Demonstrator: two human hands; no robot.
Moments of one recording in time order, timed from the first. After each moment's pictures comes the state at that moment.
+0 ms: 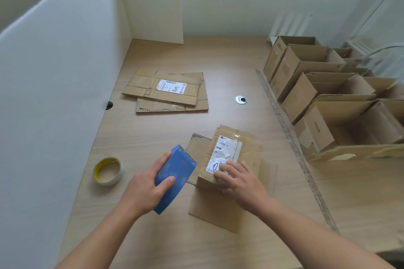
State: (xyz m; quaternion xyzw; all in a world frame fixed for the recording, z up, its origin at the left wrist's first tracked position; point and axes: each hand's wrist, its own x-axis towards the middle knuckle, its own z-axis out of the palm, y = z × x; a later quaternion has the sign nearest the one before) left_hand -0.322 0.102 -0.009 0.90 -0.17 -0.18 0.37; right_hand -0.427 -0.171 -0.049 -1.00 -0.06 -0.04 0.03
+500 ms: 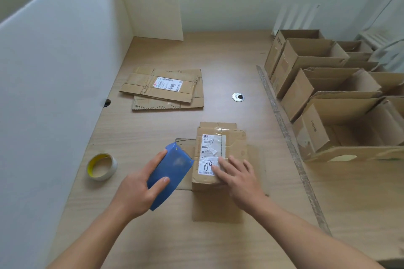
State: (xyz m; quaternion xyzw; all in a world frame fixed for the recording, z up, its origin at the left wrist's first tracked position) left_hand -0.351 0.077 0.004 0.90 -0.22 -0.12 0.36; right_hand -0.436 -0.205 -0.063 -1.00 -0.01 -0.02 0.03
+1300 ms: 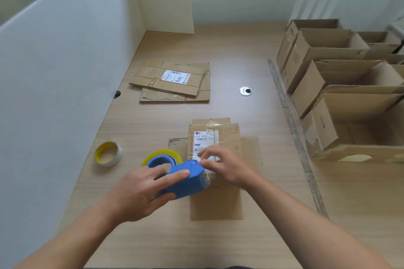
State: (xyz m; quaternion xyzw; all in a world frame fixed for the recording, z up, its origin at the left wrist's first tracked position) left_hand -0.374 0.071 0.027 0.84 -0.52 0.01 0.14; right_hand -0.403 -0.197 -0.005 -0.84 0.00 0.12 0.53
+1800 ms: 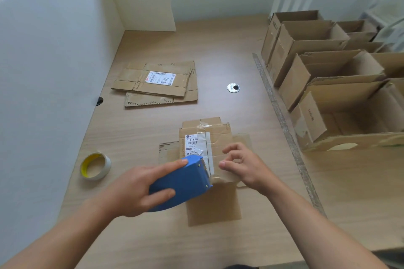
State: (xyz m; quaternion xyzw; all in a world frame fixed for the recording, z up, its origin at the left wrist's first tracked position) left_hand -0.342 0.052 0.043 0.84 -0.44 -0.21 0.24; right_hand -0.430 -0.239 -0.010 -0.79 0.15 0.08 0.59
